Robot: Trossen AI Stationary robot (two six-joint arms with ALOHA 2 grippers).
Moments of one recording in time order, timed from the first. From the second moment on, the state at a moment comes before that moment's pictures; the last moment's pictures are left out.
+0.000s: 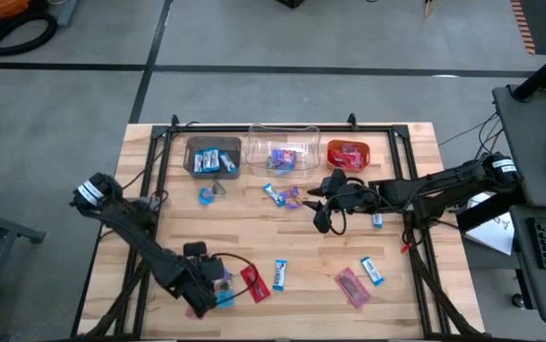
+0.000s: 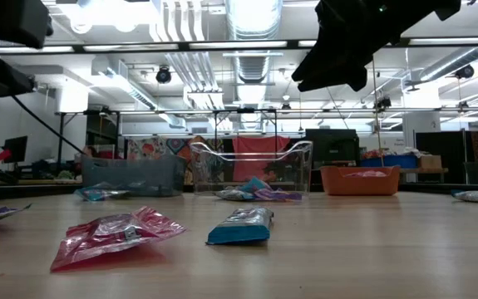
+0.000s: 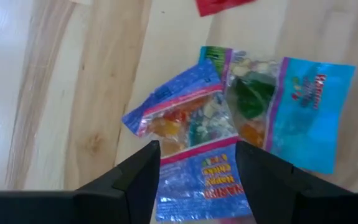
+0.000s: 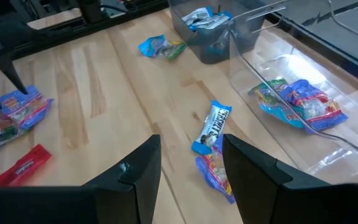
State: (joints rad) left arm -0.78 1.68 1.06 -0.82 -0.24 -1.00; right arm 0.11 1.27 0.78 -0.07 0.36 0.39
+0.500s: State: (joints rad) left arm -0.86 1.72 1.09 -0.80 -0.23 -1.05; right arm 0.11 1.27 0.78 -0.07 0.36 0.39
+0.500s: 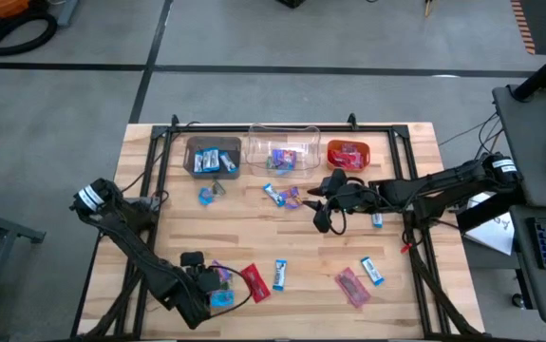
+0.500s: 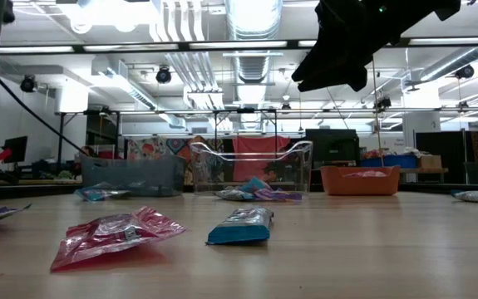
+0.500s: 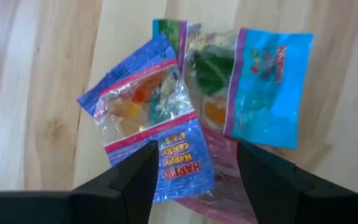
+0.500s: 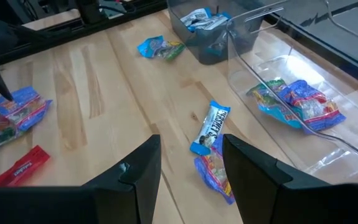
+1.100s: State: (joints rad) left arm -0.86 1.77 1.08 -0.84 -0.25 -1.09; right arm 0.11 1.27 0.78 -0.07 0.37 0.40
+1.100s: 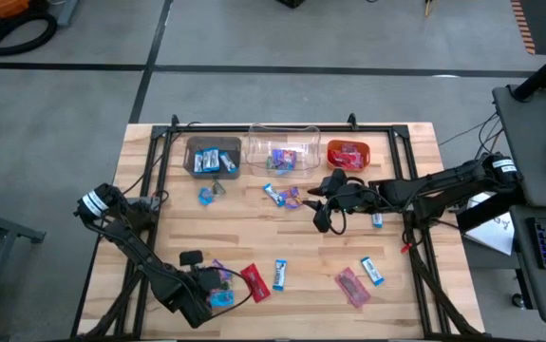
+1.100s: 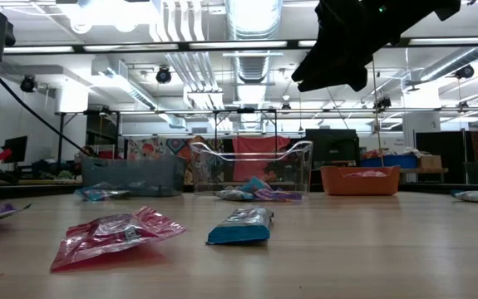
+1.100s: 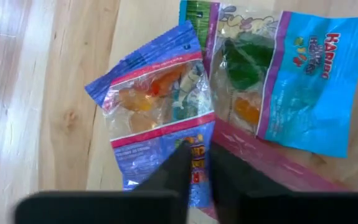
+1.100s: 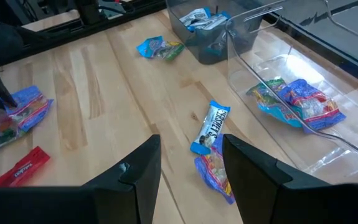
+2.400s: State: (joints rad) left arm -0.79 1.54 1.06 -0.86 -0.41 -1.09; right arm 0.21 1.55 0.78 0.35 0.31 0.05
